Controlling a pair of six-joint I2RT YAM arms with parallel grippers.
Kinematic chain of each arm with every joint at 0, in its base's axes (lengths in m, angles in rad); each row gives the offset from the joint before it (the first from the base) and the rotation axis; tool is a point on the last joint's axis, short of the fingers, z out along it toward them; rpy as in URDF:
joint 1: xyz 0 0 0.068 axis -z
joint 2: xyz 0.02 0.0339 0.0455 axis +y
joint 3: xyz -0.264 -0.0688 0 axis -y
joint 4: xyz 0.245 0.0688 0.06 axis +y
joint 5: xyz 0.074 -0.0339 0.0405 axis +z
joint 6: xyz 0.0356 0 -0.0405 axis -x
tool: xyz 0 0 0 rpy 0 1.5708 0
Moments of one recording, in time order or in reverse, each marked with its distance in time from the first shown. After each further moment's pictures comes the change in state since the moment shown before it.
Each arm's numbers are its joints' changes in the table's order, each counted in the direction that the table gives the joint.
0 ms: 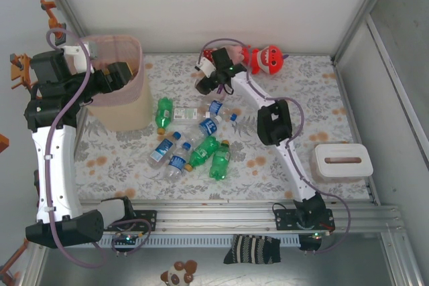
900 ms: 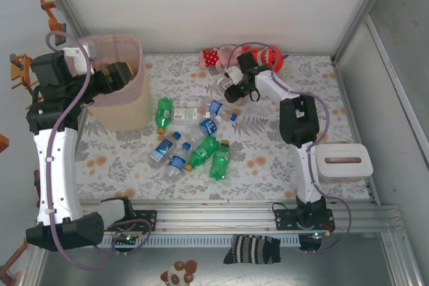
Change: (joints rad) left arm 0.001 -0.026 -0.050 -0.061 -0.016 0.045; right arm 0.123 -0.379 -0.587 0.060 -0.063 -0.120
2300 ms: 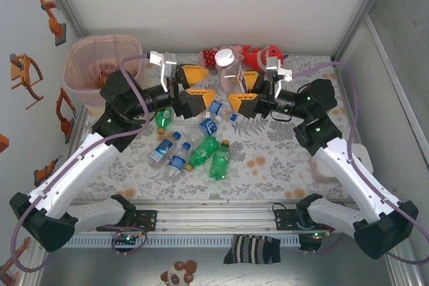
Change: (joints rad) left arm 0.786 -0.013 -0.304 -0.976 -0.180 0.152; right arm -0.129 -1.233 -0.861 -1.072 0.708 -0.697
